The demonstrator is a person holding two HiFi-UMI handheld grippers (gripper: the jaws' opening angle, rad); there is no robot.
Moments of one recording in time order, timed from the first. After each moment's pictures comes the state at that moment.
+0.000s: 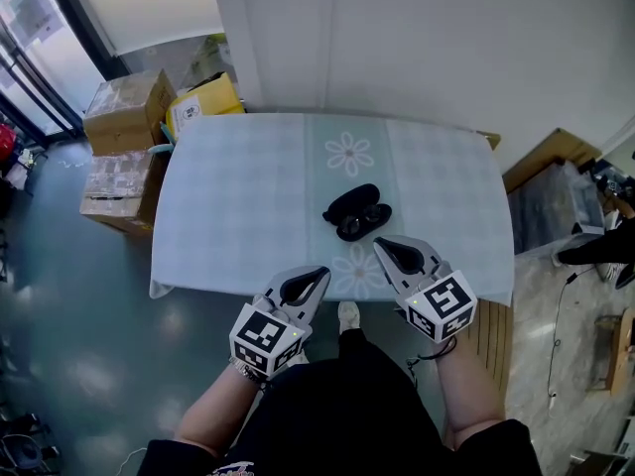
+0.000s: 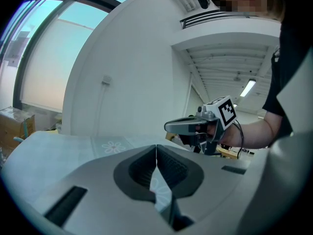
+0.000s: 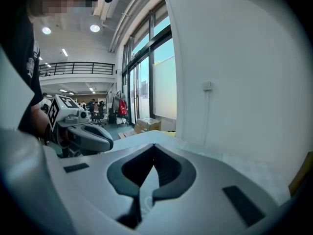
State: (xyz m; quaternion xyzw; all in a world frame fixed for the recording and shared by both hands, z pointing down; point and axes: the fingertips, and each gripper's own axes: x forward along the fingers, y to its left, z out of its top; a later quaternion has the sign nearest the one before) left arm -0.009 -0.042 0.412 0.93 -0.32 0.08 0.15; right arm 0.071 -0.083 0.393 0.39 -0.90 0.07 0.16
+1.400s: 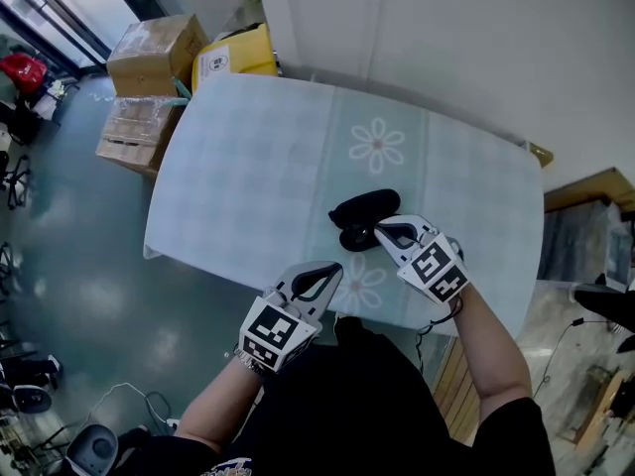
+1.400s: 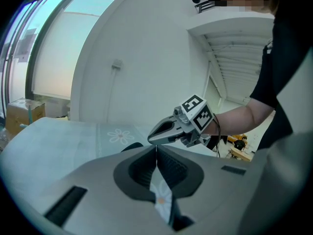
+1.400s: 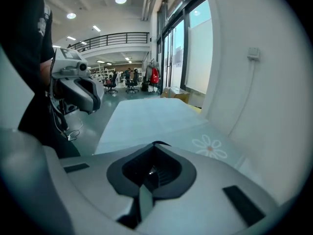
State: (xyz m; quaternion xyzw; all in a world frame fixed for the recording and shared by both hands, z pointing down) left arm 0.042 -0.108 0.475 0.89 -0.38 0.13 0.19; right arm 0.090 -0.186 0.532 0.16 -0.92 0.04 0.36
